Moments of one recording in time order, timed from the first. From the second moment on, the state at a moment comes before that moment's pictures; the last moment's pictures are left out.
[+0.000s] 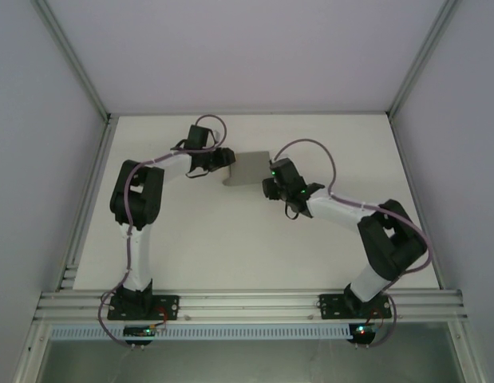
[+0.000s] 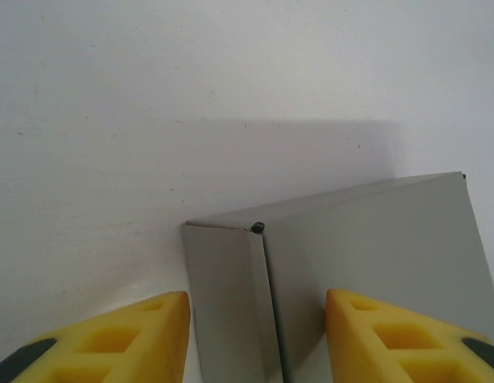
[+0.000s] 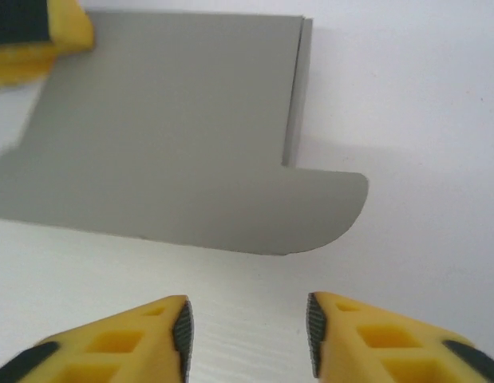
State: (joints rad) left arm -0.35 2.14 1.46 -0.14 0.41 -0.59; right arm 0.60 1.60 0.93 -0.09 0.18 0.33
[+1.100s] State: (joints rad) left arm -0.24 2.13 1.21 0.30 0.66 -0.74; right arm 0.30 2.10 1.40 -0.12 -0.63 0.61
